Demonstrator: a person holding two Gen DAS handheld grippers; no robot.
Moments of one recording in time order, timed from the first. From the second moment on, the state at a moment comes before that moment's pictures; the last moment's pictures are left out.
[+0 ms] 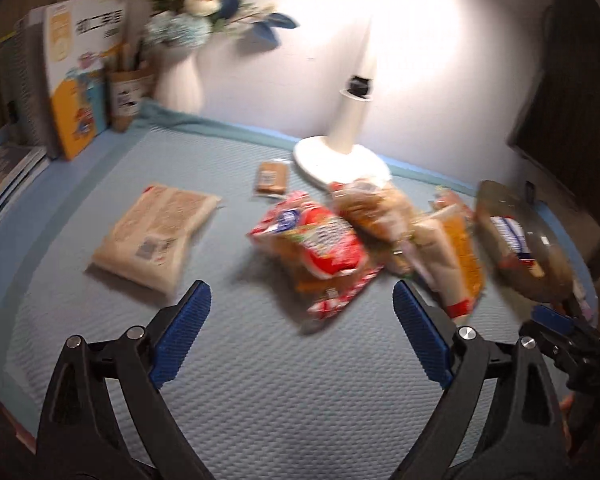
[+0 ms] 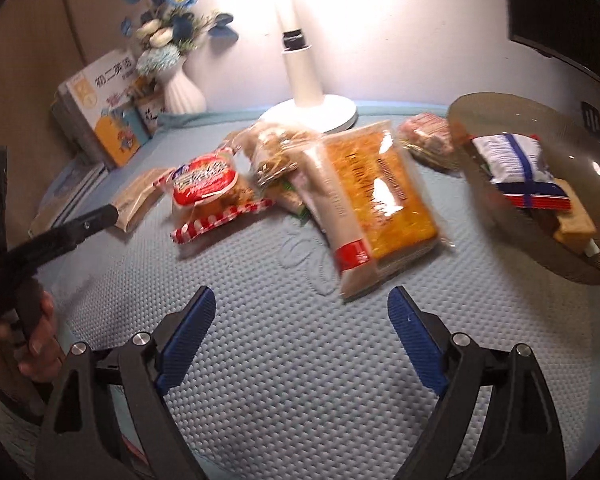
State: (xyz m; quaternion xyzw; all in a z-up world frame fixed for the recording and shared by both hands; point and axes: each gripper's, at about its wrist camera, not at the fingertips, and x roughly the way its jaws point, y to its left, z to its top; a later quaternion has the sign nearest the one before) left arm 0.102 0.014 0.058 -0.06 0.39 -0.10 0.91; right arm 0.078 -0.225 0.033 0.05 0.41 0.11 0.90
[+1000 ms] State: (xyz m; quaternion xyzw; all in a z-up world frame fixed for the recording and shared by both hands) left arm 0.125 0.065 -0.002 -0.12 0.41 -0.07 0.90; right arm 0.100 -0.217 -0.003 0.02 0.44 0.09 0.90
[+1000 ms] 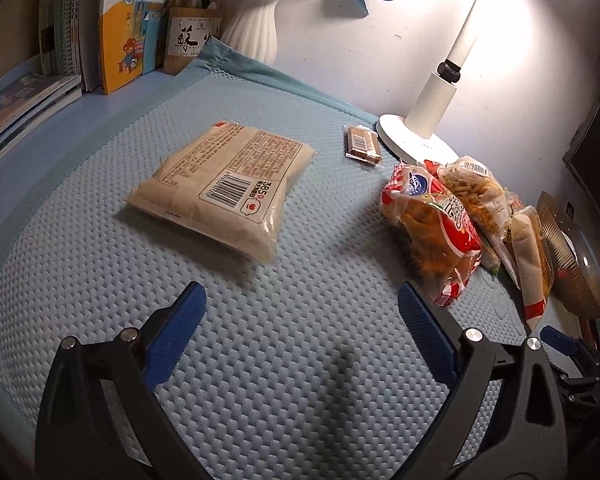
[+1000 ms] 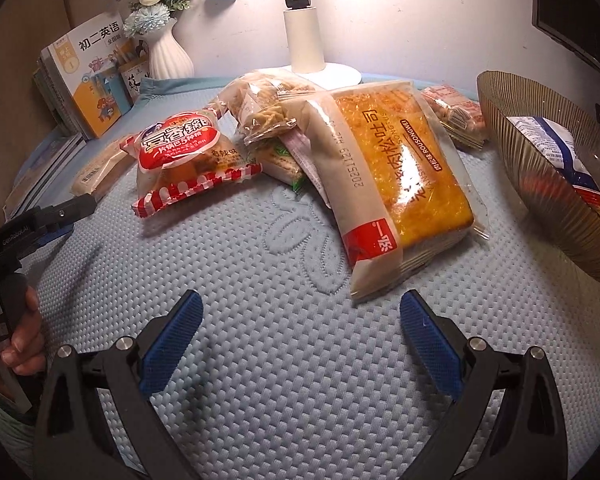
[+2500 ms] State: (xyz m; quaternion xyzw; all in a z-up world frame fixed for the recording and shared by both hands) left arm 0.231 0.089 -0.003 -0.01 0.45 -0.08 0.89; right arm 0.216 -0.098 0.010 -0.06 0.44 0.21 0.87
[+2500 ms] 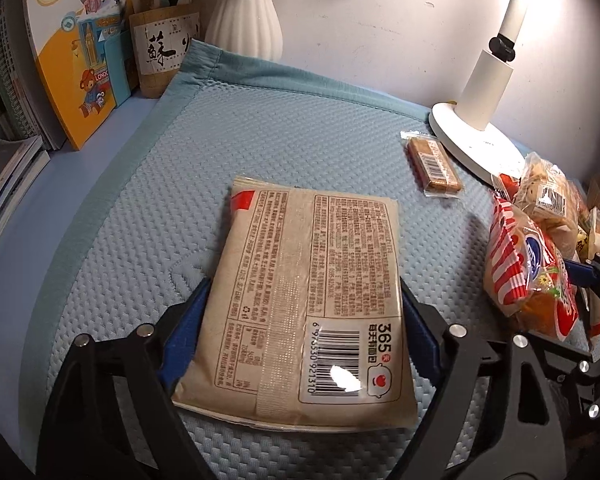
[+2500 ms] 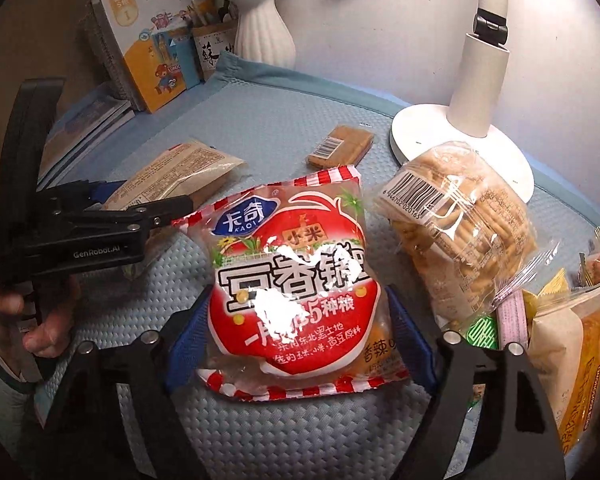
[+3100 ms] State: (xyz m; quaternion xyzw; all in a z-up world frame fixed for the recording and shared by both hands) left arm 0.162 0.054 0.080 -0.02 0.38 -0.13 0.92; right arm 0.115 -0.178 0.098 0.03 0.37 0.22 0.90
